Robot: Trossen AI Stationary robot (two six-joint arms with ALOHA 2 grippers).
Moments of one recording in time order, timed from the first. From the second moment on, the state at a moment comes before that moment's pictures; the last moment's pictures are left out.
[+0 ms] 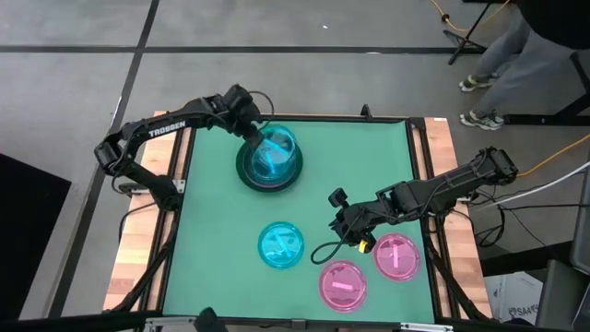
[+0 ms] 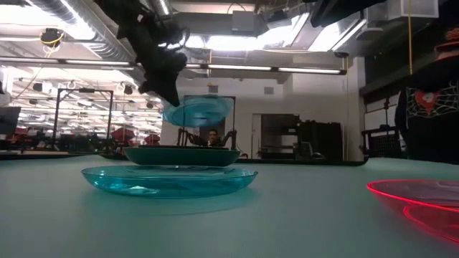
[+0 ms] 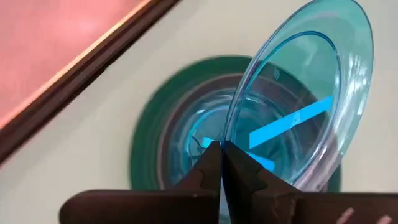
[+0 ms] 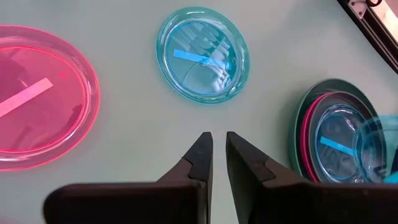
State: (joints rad) left arm 0.68 1.45 1.14 -0.66 0.12 -0.13; right arm 0.37 1.44 1.24 -0.70 0.14 -0.46
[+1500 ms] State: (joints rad) left arm 0.76 1.66 1.14 -0.75 0.14 -0.24; right arm 0.37 1.44 1.24 -0.70 0.14 -0.46
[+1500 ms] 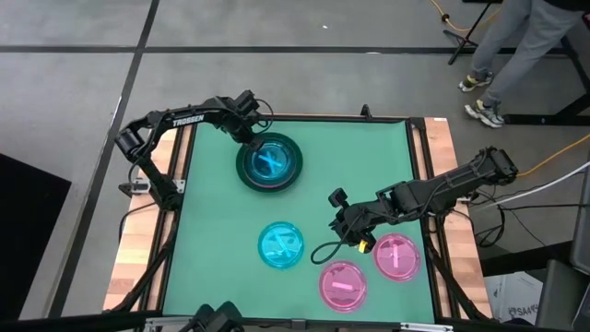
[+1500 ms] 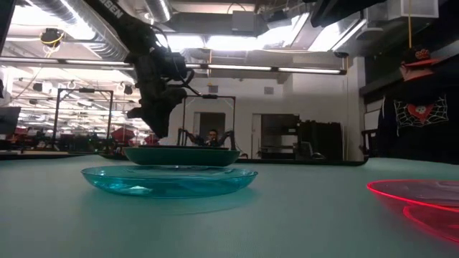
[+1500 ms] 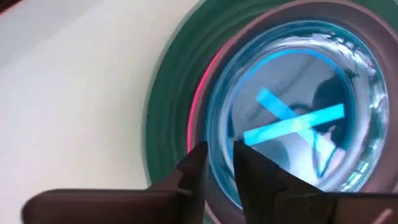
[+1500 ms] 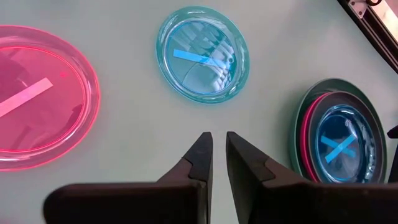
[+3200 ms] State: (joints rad) left arm 0.21 1.41 1.14 -0.70 0.14 -0.16; right arm 0.37 1.44 1.12 -1.15 -0.06 -0.37
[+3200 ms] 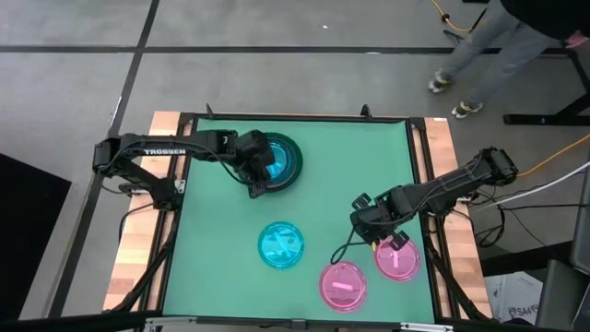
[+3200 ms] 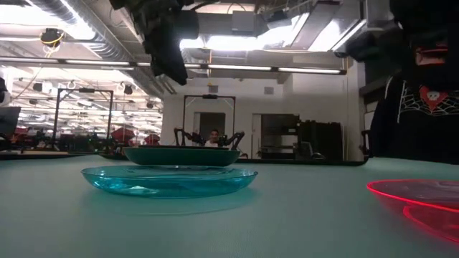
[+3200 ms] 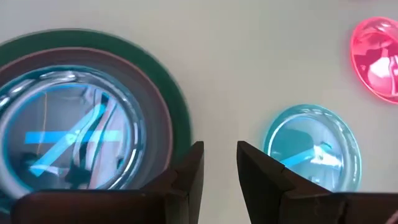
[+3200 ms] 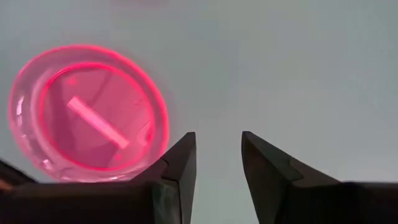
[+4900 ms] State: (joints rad) left arm 0.17 1.41 1.14 -0.69 0.06 -0.18; right arm 0.37 1.44 0.71 -0.86 -0.22 -0.28
